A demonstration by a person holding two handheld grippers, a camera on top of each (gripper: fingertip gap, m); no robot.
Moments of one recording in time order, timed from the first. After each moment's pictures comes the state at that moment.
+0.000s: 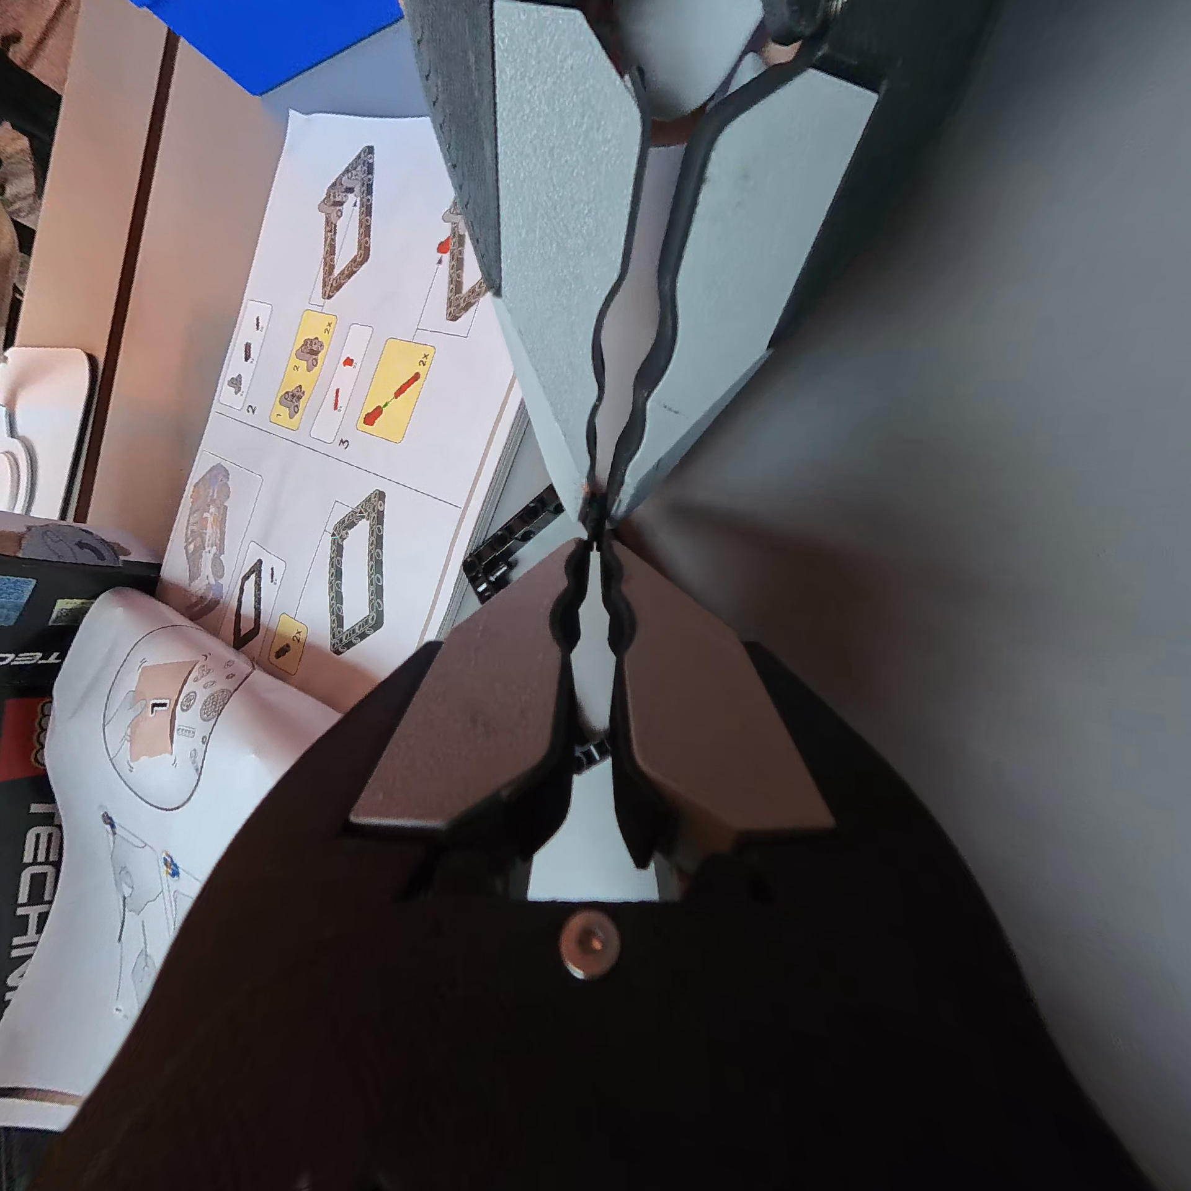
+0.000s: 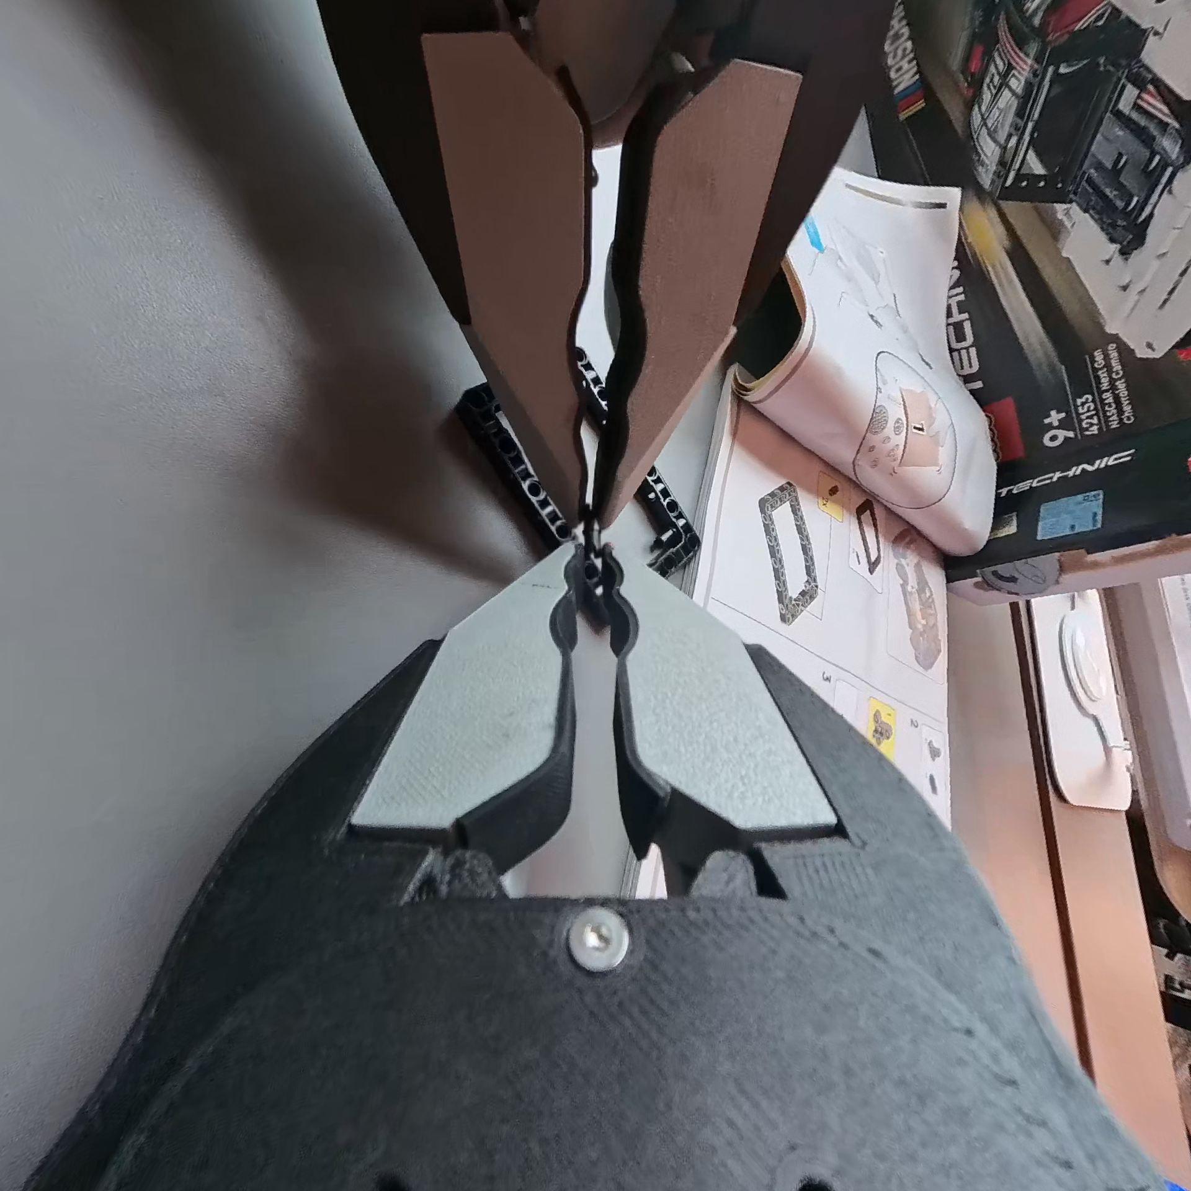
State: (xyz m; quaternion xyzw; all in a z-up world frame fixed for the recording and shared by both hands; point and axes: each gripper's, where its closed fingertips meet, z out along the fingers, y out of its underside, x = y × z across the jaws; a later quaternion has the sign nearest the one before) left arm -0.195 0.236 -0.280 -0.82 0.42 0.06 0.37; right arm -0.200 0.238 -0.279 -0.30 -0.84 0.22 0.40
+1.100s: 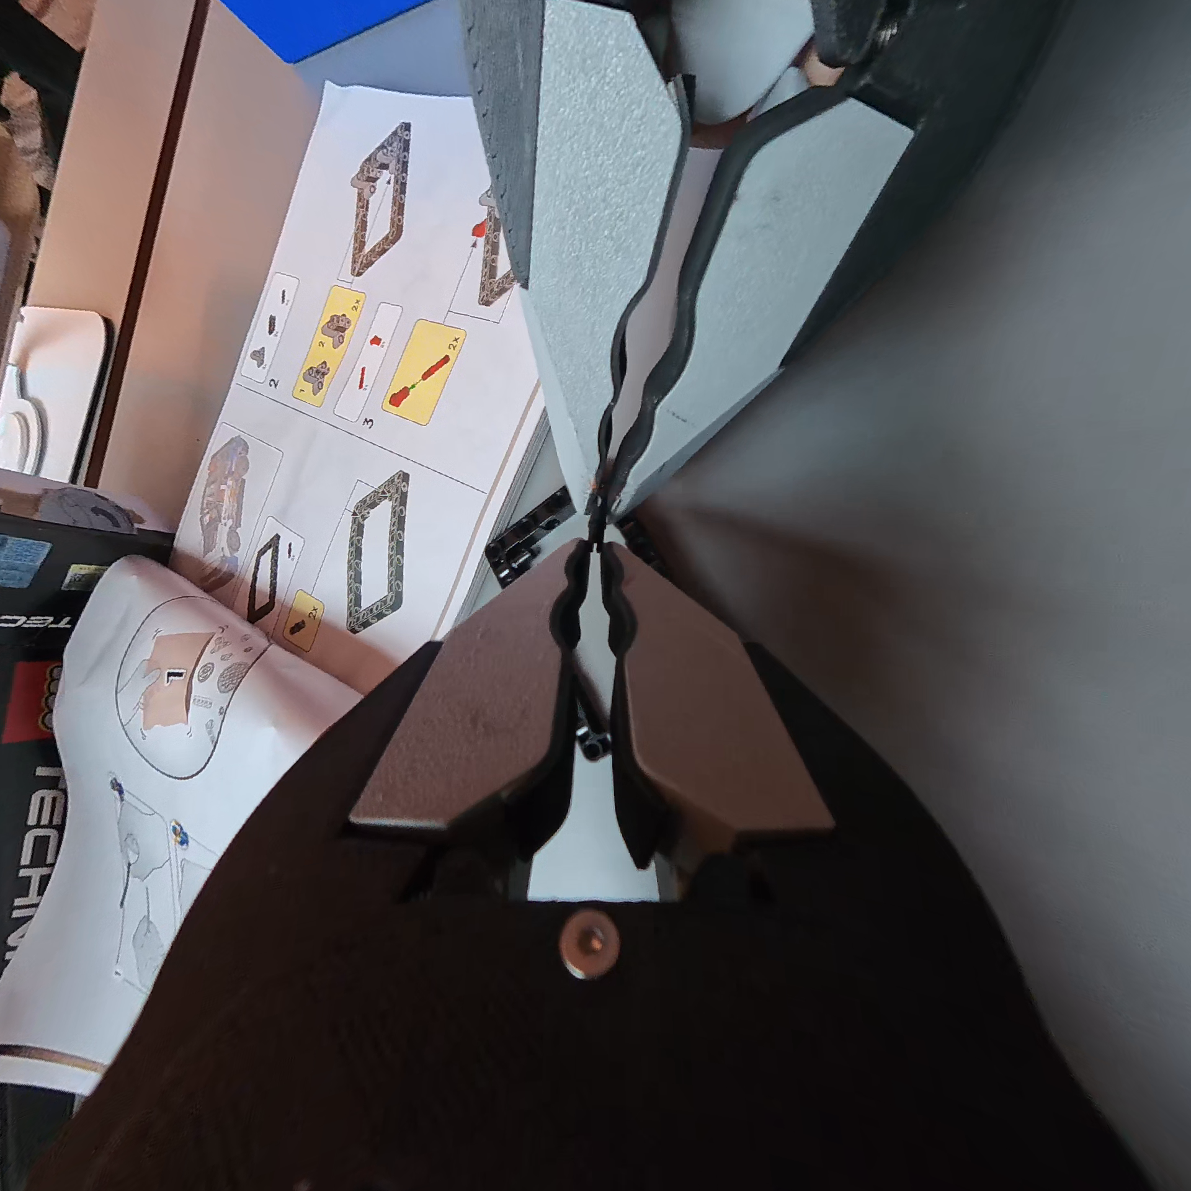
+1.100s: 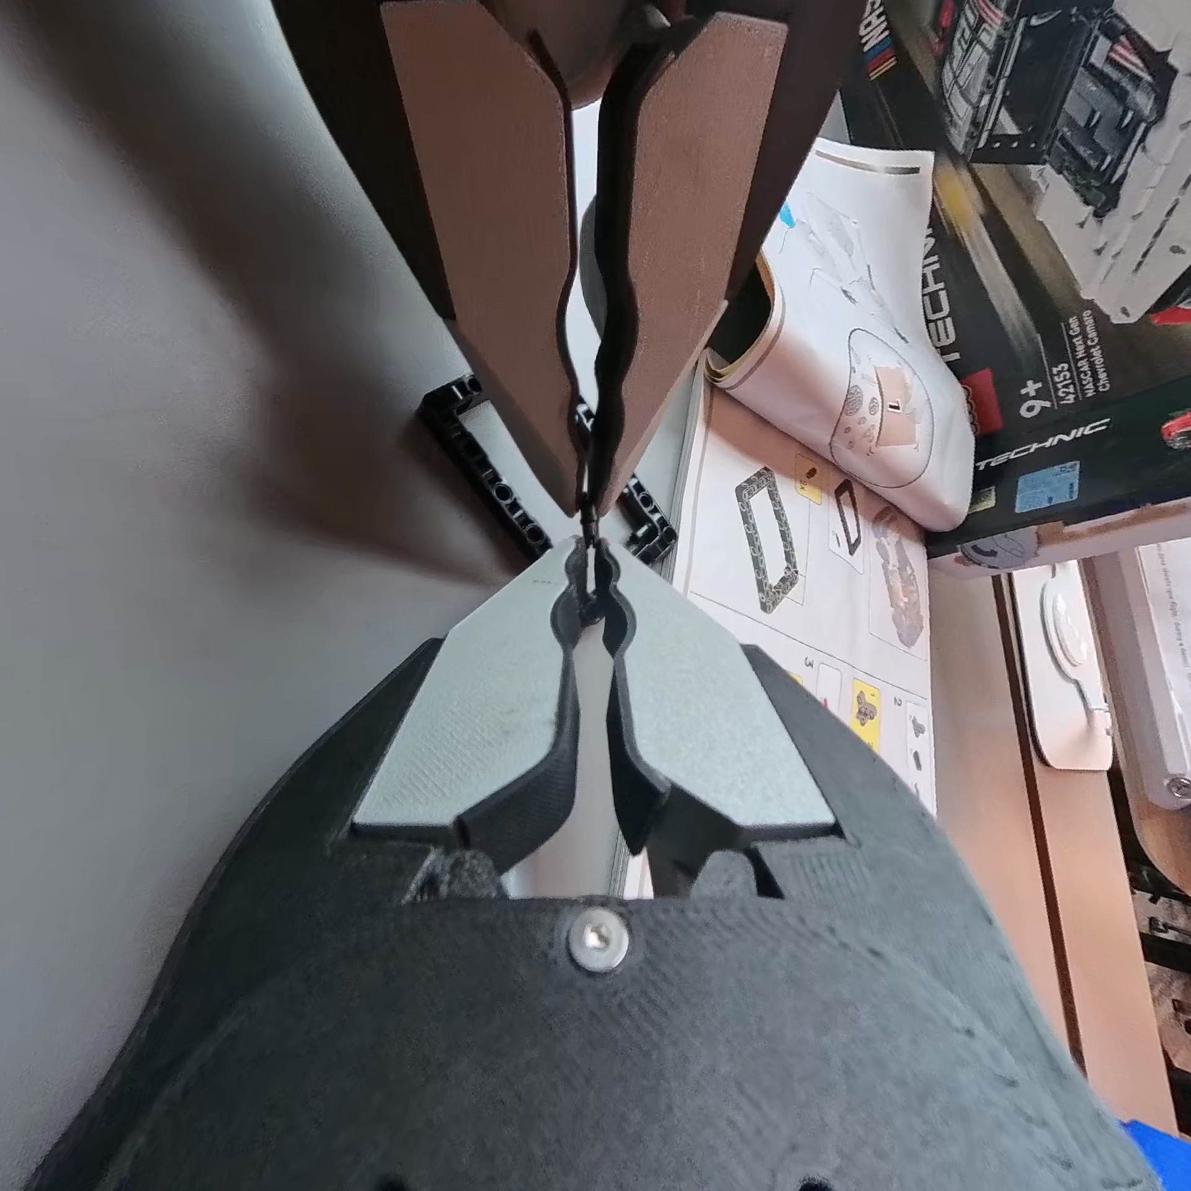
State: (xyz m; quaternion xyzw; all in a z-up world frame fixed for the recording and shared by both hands) left arm -0.203 0.239 -0.275 -0.84 0.40 0.06 0.37; right arm -0.207 0.244 -0.276 -0.32 -0.83 0.21 0.40
